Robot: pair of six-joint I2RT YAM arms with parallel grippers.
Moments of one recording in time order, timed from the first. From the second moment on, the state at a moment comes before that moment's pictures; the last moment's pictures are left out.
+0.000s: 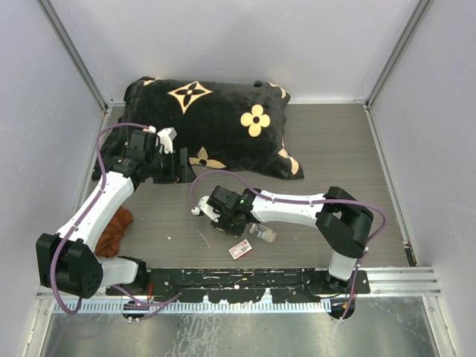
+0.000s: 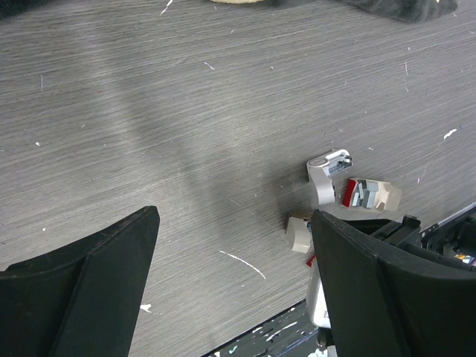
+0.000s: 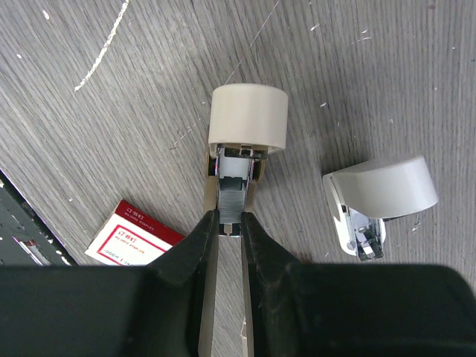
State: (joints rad) left arm -0.25 1.27 1.06 -0.64 0.34 -0.28; right arm 1.09 1.75 1.14 -0.57 -0.03 -0.16
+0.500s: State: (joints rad) left arm -0.24 1.27 1.06 -0.64 0.35 -0.30; right arm 1.09 1.76 1.15 -0.58 -0.03 -0.16
